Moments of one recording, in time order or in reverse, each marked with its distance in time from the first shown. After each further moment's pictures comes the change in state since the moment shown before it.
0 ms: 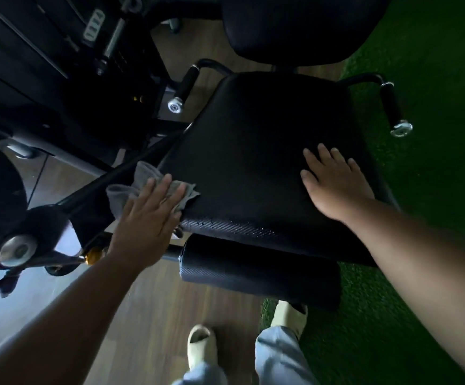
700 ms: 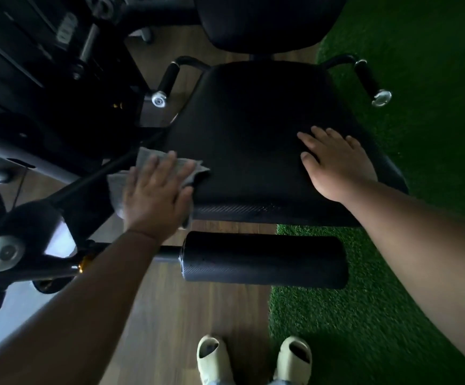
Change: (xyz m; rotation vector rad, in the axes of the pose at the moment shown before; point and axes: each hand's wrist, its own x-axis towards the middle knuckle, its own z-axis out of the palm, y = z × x) left_hand 0.033 0.003 0.027 0.123 0.291 0.095; right_hand -0.031 -0.006 0.023 -0.017 0.219 0.032
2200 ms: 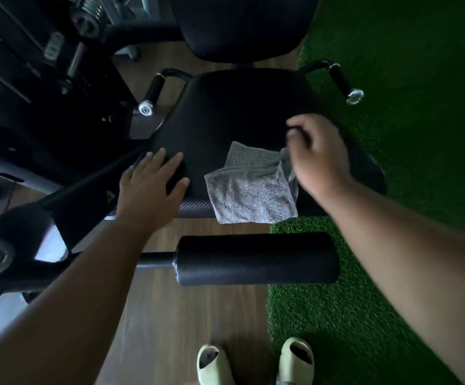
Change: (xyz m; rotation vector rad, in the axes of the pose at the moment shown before) left_hand 0.012 0.012 -0.031 -0.126 -0.138 -0.089; right_hand -0.041 -0.041 -0.030 0.707 0.502 0.067
